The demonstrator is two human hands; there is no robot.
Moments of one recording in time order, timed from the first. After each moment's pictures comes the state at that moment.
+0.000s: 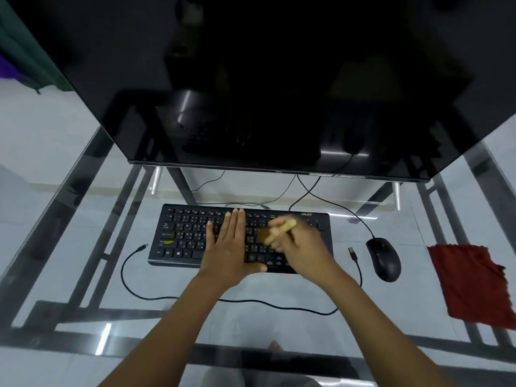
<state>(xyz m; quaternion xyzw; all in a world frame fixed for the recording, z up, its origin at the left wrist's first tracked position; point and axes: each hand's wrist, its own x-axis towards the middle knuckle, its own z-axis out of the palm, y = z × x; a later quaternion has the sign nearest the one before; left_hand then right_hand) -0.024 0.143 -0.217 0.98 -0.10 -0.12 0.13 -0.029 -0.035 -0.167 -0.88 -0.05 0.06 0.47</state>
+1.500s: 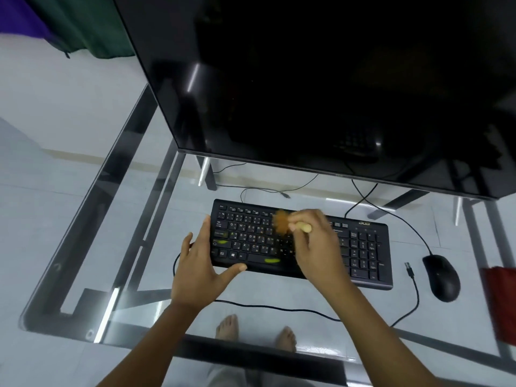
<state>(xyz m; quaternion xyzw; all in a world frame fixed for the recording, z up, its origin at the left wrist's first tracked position) -0.051 0.293 -0.239 0.94 0.05 -0.02 0.34 -0.006 0.072 -0.167 -0.91 -0.04 -0.02 0.41</state>
